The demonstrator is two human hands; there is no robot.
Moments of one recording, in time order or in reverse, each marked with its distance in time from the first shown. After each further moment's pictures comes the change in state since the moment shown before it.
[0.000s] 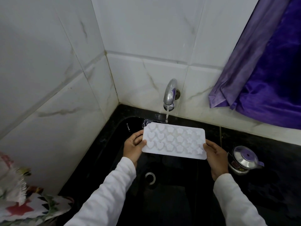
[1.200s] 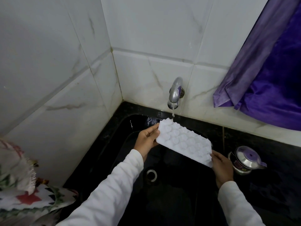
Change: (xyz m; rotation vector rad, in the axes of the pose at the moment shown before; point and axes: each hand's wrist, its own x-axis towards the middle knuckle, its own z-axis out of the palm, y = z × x) left_hand -0.010 0.025 0.023 -0.020 -0.246 -0.026; right_hand 0.006 0.040 -0.023 -0.079 0.049 0.104
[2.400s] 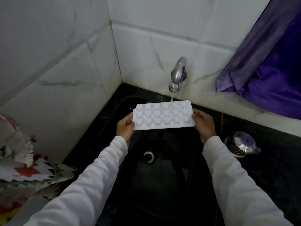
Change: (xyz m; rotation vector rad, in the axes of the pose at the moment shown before) left_hand 0.000 -0.030 -0.057 0.037 0.353 -0.005; right_hand 0.007 -0.073 0.067 -0.073 -0.257 -0.177
